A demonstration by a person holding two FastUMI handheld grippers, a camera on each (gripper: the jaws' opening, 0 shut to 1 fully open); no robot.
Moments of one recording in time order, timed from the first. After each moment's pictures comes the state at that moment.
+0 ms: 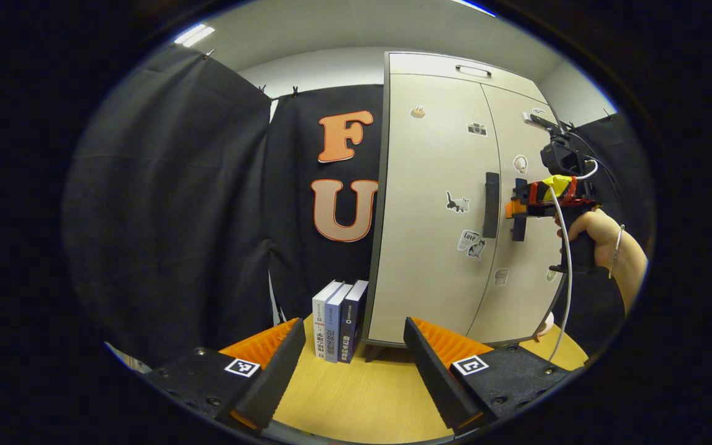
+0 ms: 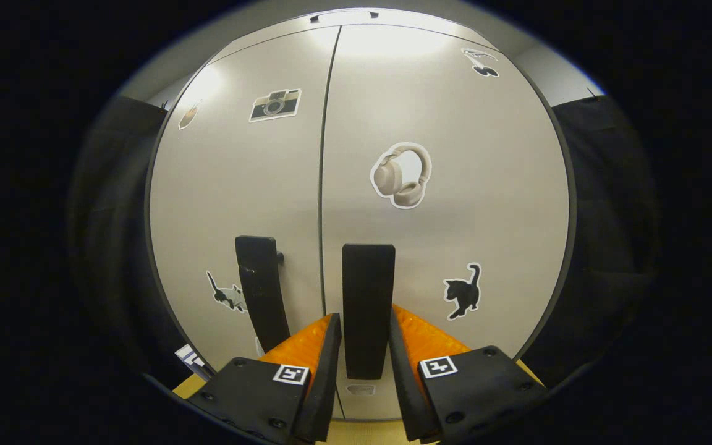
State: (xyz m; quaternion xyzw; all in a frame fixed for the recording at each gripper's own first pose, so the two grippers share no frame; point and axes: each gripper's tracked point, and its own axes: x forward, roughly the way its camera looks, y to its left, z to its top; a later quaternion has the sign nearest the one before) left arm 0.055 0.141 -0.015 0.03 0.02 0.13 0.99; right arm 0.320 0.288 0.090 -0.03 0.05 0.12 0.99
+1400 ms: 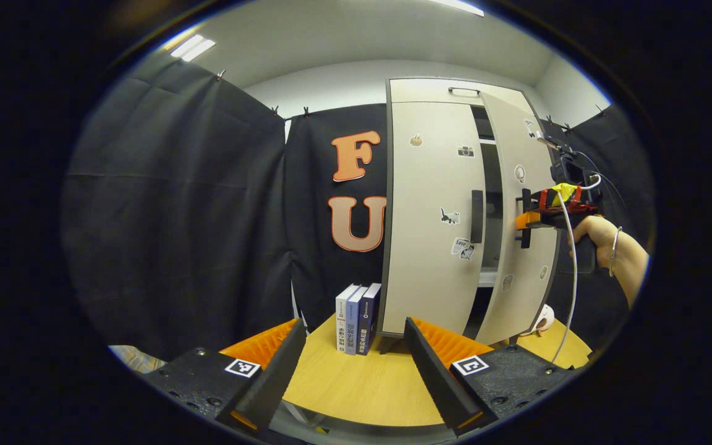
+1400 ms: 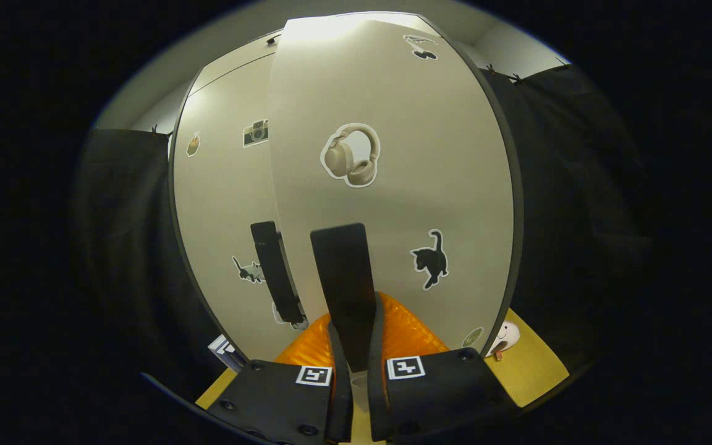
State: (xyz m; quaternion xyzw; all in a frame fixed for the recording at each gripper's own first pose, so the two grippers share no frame) left arm -0.058 0.123 0.008 0.05 -0.01 0.16 0.99; right arm 0.270 0.257 0.087 0.03 0.09 0.16 0.98
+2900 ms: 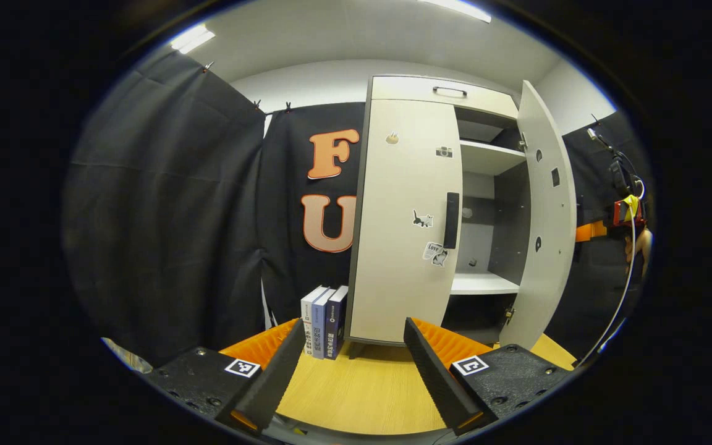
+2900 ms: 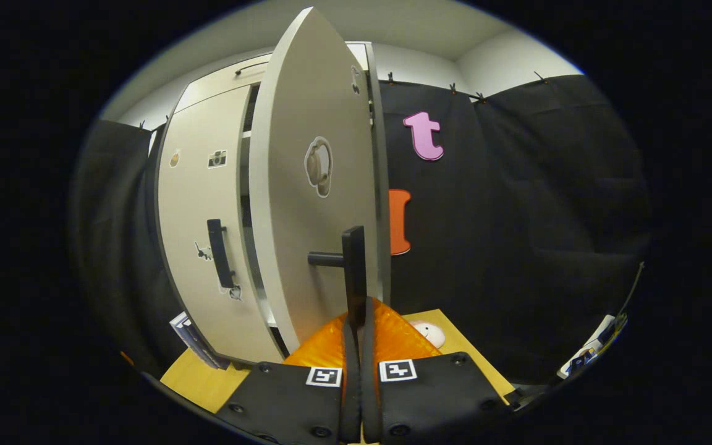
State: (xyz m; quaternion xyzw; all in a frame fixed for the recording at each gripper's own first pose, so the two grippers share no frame) left arm -0.013 0.084 0.003 0.02 -0.01 0.10 0.99; right arm 0.253 0.165 0.098 -0.01 0.06 0.05 1.00
